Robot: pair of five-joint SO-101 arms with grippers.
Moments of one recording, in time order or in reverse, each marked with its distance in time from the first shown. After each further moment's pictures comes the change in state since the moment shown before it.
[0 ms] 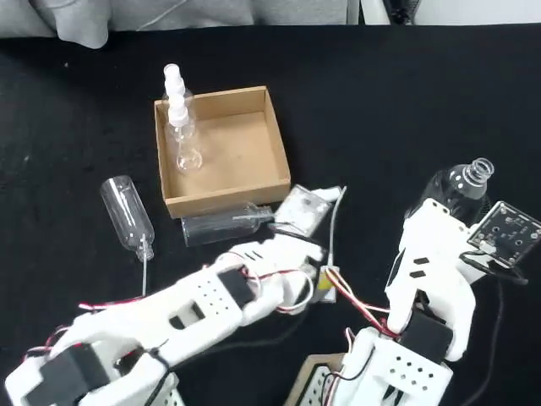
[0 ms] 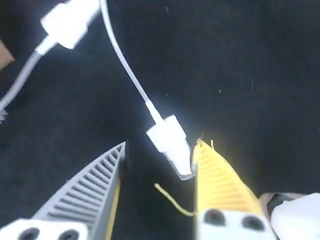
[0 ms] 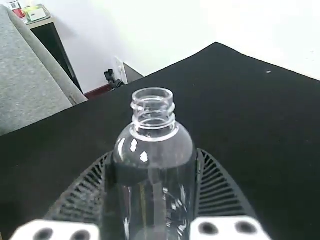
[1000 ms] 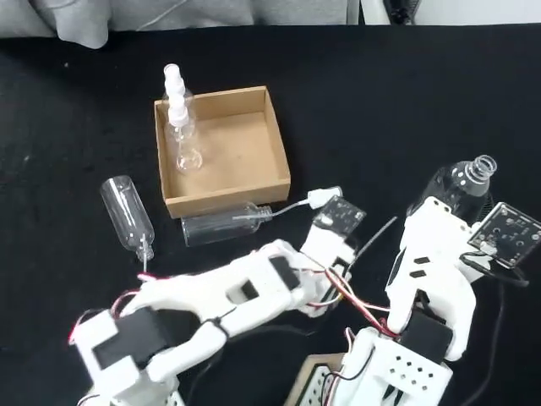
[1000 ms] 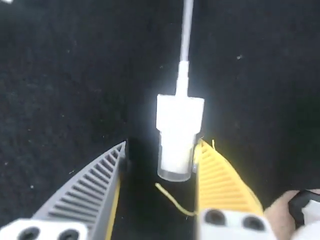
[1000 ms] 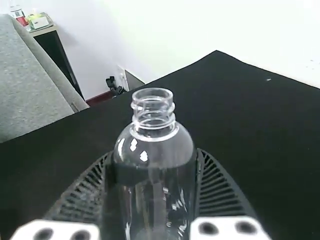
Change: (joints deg) left arm 3.5 24.2 -19.1 10.5 0.1; right arm 0.0 0.0 0.0 -1.8 0.0
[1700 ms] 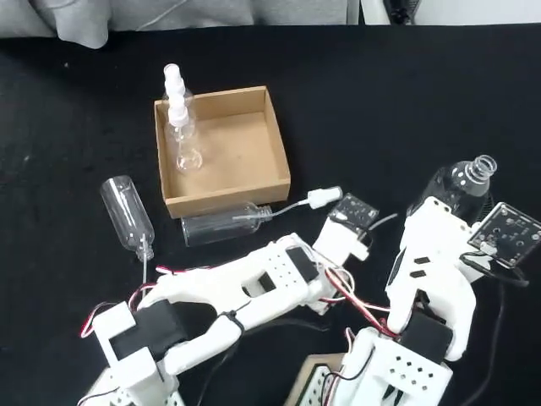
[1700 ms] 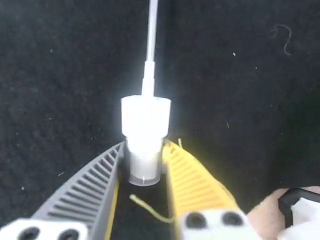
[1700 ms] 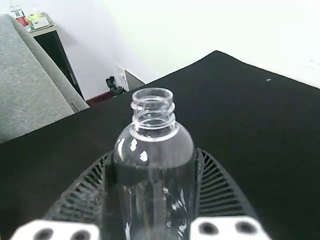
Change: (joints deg) left arm 0.5 5.7 -10.0 9.9 0.3; right arm 0.0 0.0 0.0 0.0 0.0
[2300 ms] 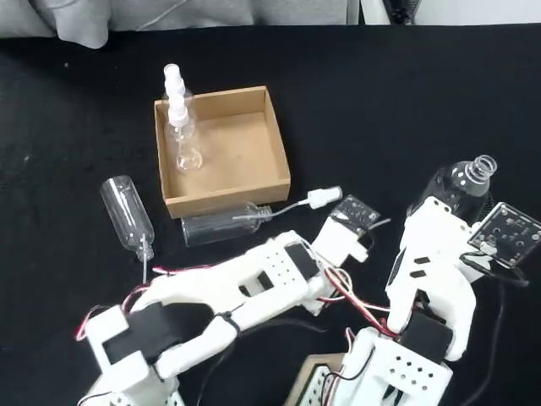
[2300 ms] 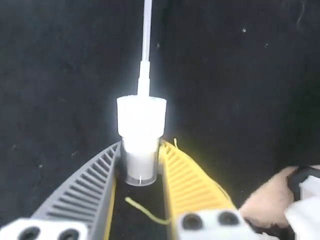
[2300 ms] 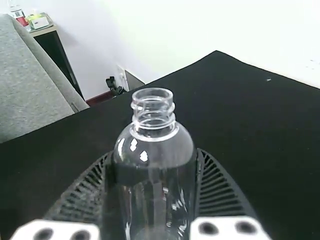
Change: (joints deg) left arm -0.1 -2.8 -1.4 6.9 -2.5; right arm 0.0 0.0 0.0 0.0 0.0
